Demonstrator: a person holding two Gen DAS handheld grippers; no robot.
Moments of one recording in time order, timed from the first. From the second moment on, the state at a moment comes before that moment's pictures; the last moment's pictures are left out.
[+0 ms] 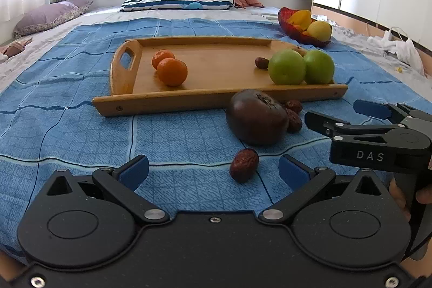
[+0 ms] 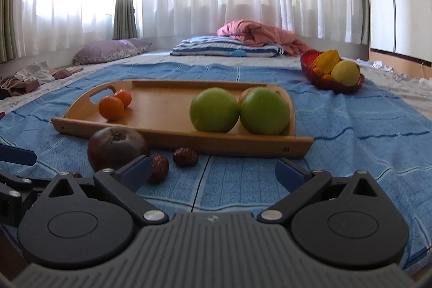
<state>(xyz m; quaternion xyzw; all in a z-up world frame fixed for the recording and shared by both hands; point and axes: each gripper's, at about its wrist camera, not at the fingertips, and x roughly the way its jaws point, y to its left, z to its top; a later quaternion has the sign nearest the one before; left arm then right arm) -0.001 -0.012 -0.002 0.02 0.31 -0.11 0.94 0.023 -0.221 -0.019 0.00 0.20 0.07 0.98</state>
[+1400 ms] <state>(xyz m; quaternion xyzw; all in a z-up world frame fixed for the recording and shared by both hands) 0.001 -0.018 0.010 -0.02 0.32 -0.13 0.94 0.040 -0.191 -0.017 -0.02 0.24 0.14 0.96</state>
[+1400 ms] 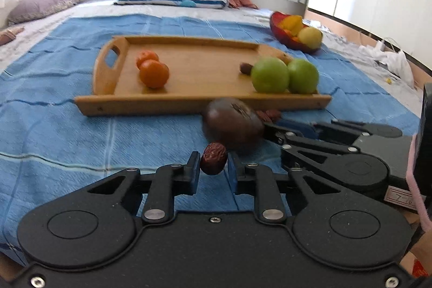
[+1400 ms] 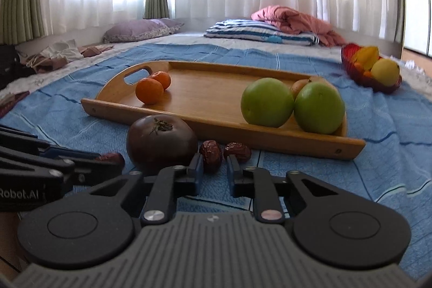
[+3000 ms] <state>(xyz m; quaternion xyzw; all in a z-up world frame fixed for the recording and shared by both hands) 0.042 0.013 0.006 -0.03 0.31 -0.04 0.95 0.058 -0.189 -0.006 0.02 0.25 0.05 0.97</state>
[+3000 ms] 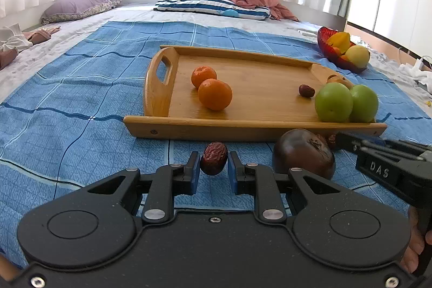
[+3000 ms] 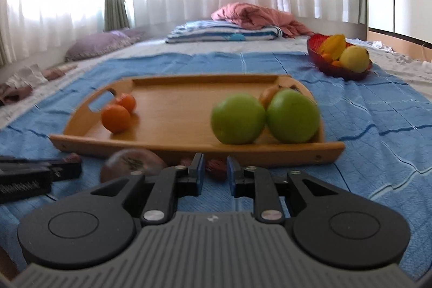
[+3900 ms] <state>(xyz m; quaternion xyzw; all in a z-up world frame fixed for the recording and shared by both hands) 0.053 -0.002 -0.001 -0.02 0.31 -0.05 0.95 0.077 -0.190 -0.024 0.05 0.27 0.07 0.96</state>
